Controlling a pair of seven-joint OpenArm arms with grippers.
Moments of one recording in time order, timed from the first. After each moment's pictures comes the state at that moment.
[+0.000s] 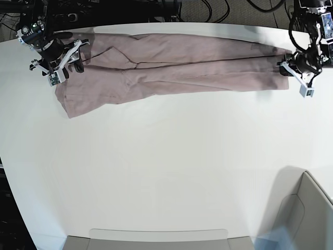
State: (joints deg) left arm 20.0 -33.1 -22.2 87.0 -42.8 -16.9 63.5; right arm -31.6 21.8 17.9 114.5 23.2 24.3 -46.1
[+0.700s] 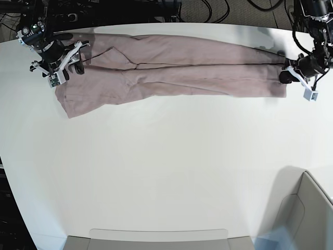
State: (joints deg) left arm 16.9 -33.2 -26.1 70.6 -48.0 -30.3 55.8; right arm -30.6 21.4 17.9 114.5 23.2 24.3 -46.1
